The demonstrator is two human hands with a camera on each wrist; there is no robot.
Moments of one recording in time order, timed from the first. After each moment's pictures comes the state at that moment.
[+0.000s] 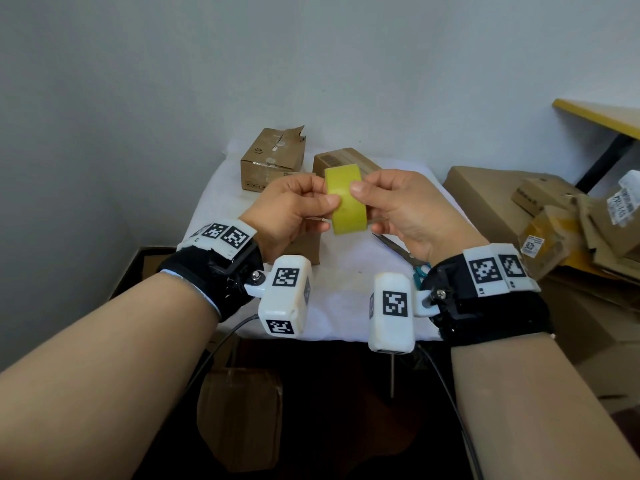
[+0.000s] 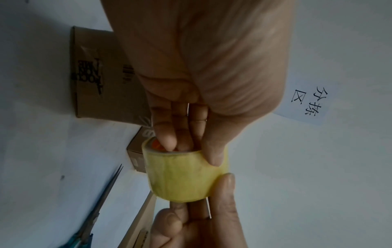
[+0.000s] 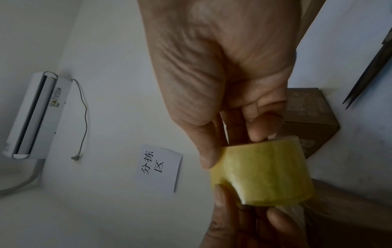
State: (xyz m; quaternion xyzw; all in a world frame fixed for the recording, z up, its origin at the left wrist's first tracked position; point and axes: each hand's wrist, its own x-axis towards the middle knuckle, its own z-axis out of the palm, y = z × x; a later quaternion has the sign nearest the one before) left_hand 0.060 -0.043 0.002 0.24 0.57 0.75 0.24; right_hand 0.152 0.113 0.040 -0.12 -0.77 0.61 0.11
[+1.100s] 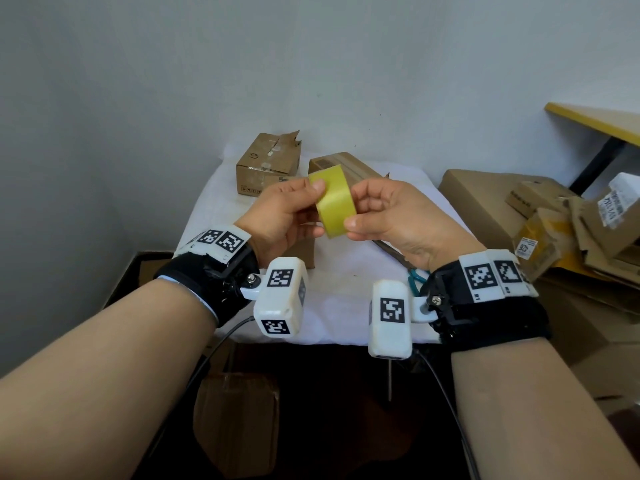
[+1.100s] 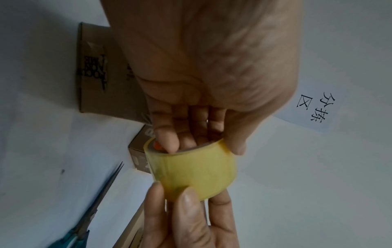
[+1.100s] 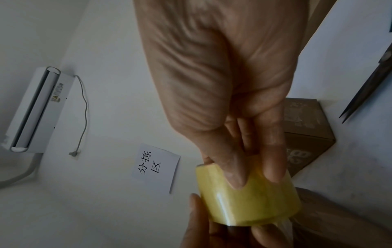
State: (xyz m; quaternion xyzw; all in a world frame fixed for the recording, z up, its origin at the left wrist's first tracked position) left_hand 0.056 -0.039 -0.001 0.22 0.53 0.77 0.28; right_hand 0.160 0.119 0.037 -0.04 -0.80 0.60 0.05
